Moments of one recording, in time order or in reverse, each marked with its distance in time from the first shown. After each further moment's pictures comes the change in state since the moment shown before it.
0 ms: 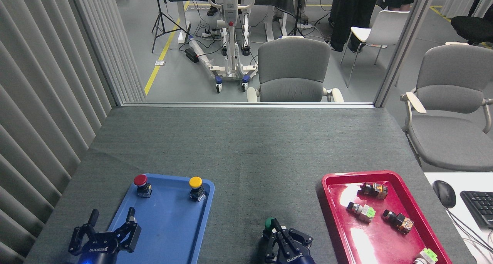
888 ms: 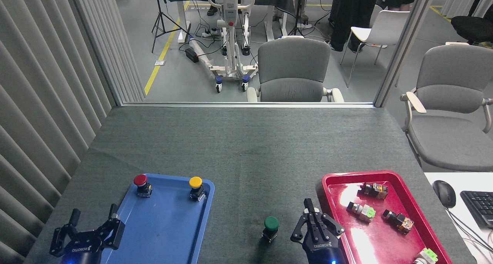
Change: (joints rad) left arm 0.005 0.002 0.084 -0.035 0.023 -0.024 -0.003; right arm 0.038 0.012 -0.158 -0.118 -0.021 0.086 -0.164
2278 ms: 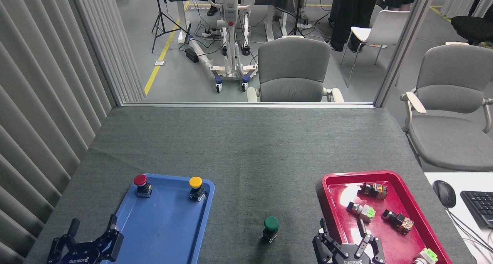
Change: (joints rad) left arm 0.056 0.006 0.007 -0.013 0.003 -0.026 0.000; right arm 0.109 -0.026 -0.120 -0.063 -0.003 0.010 -0.003
